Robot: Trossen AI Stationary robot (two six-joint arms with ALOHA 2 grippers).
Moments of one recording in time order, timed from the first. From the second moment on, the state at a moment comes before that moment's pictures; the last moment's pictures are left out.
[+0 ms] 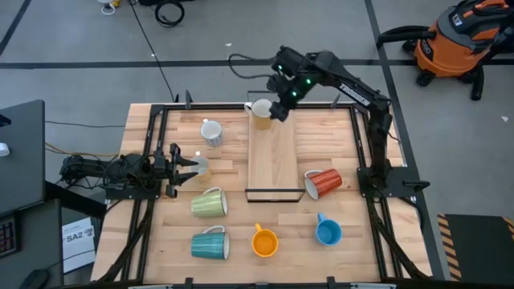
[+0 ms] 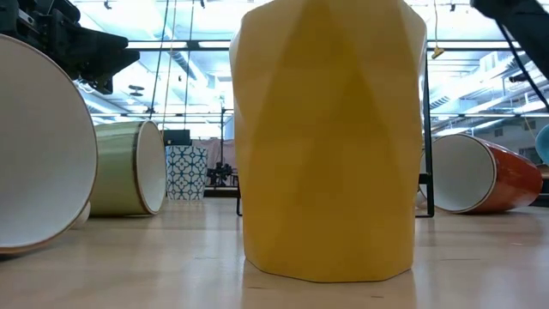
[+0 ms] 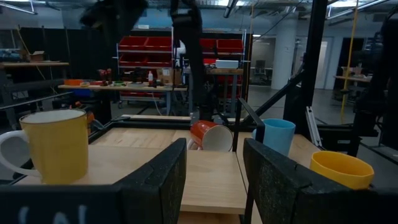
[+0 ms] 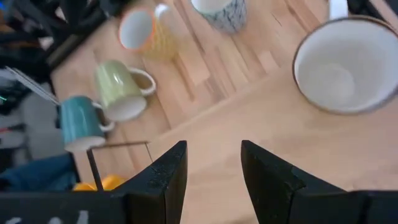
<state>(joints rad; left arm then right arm) -0.14 0.01 0.01 0.14 -0.21 -0.01 -0.46 1.95 2.34 -1.48 -0.39 0.17</state>
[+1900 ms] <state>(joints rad) -0.14 0.01 0.01 0.15 -0.21 -0.02 0.33 1.49 1.29 -1.47 0.10 1.26</state>
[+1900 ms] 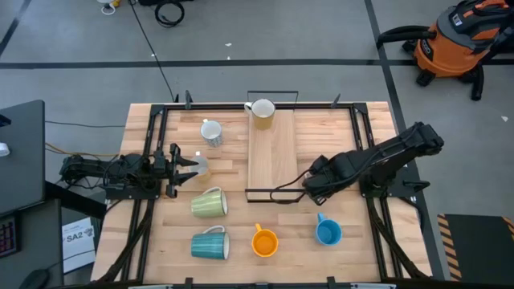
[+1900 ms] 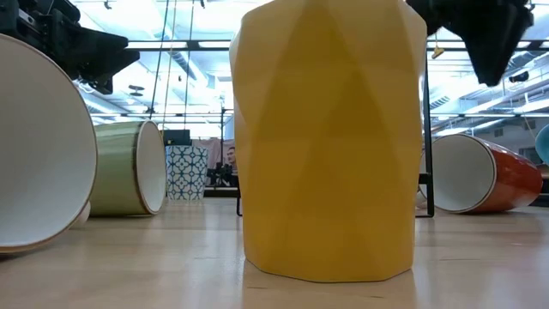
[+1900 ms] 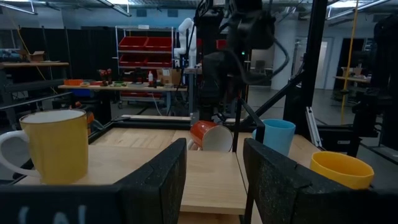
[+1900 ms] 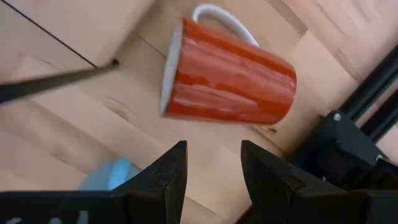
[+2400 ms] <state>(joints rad) -0.14 0.01 0.01 0.15 -0.21 -0.02 0.33 1.49 1.12 -1.35 0.06 1.15</state>
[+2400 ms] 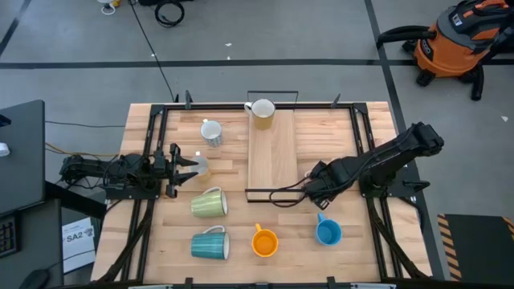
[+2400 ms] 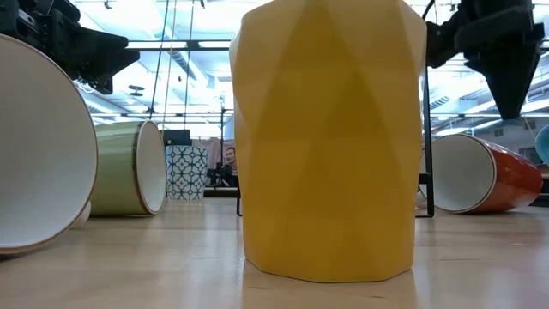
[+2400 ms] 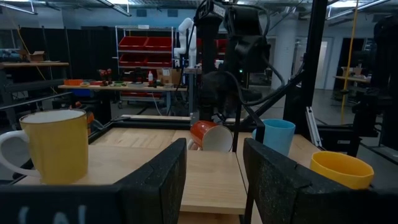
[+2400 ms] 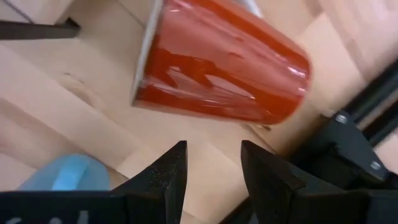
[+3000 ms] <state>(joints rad) -0.14 0.01 0.01 0.15 -0.21 -0.02 0.29 1.49 0.95 -1.20 0.09 1.13</state>
